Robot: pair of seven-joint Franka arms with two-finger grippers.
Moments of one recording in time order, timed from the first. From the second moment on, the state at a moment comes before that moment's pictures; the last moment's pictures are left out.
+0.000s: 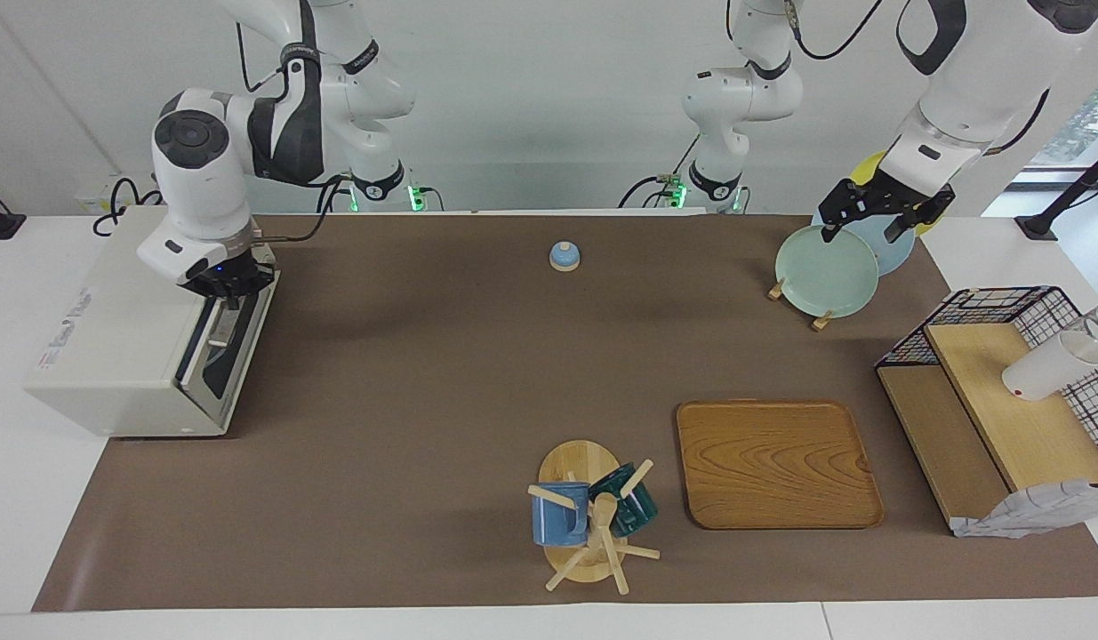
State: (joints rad) left arm -0.04 -0.02 -0.04 -1.60 -0.02 1.49 0.02; right arm -0.02 -0.03 -0.07 -1.96 -0.32 1.80 -0.19
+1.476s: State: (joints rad) left arm -0.04 -0.02 -0.04 -1.60 -0.02 1.49 0.02; right arm 0.07 0.02 -0.06 -1.54 -0.06 1.45 -0.07
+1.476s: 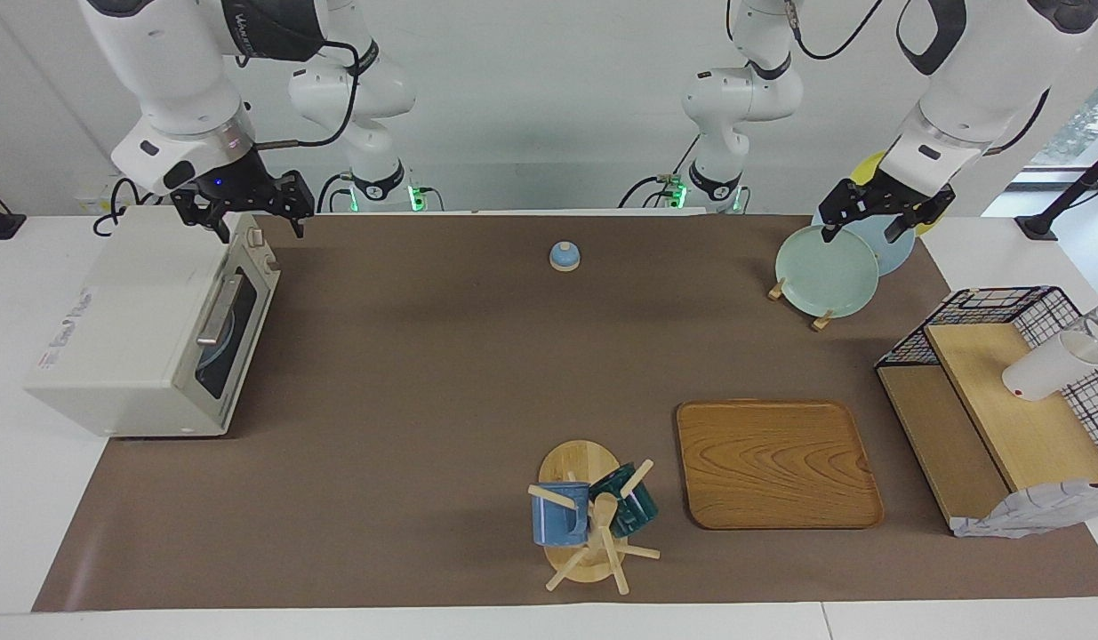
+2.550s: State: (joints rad) left arm -0.04 -0.02 -0.04 -1.60 -0.02 1.49 0.02; right arm 0.03 0.03 -0.06 -1.53 -0.05 1.46 -0.05
